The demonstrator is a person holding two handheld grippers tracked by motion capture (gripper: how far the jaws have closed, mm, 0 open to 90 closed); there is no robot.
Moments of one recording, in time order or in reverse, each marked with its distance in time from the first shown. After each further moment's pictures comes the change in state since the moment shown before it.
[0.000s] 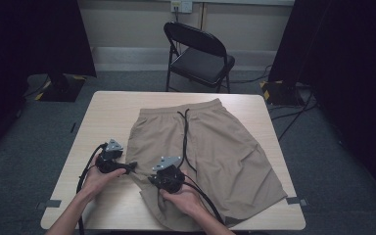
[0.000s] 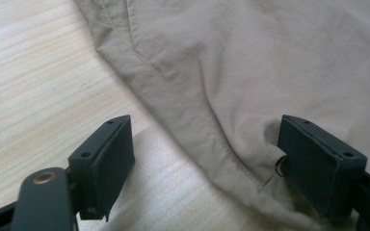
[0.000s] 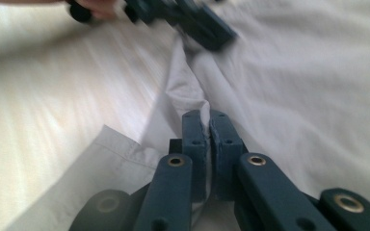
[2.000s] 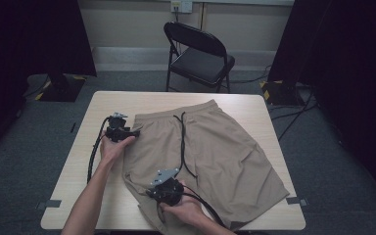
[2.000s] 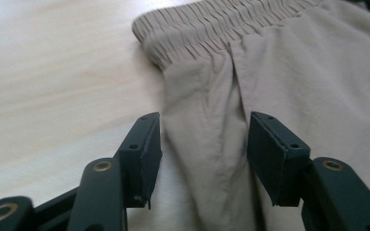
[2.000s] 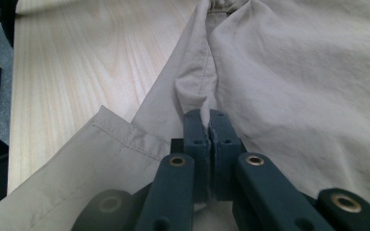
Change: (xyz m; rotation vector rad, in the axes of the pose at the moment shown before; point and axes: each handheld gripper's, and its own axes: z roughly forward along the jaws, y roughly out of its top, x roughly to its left) left arm 0.058 0.069 0.062 -0.021 0.076 -0.199; right arm 0.022 -0.021 0.002 0.032 0.103 -0.097
